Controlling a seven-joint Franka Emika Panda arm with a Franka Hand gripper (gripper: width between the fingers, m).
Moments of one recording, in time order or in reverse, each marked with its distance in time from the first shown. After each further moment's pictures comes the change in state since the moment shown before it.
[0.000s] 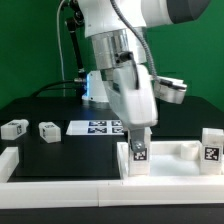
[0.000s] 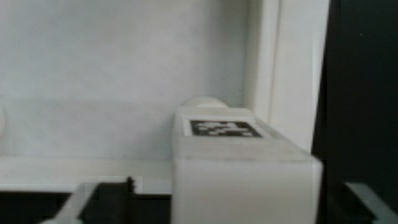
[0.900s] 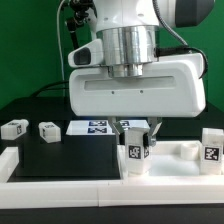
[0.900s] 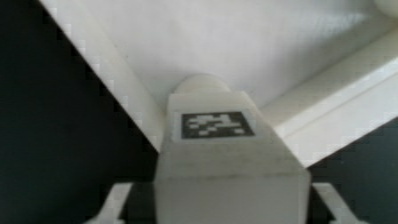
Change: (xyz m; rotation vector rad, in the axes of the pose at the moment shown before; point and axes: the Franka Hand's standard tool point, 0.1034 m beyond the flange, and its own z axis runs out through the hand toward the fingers) arm -0.001 -0.005 -0.002 -0.041 0.062 -0.815
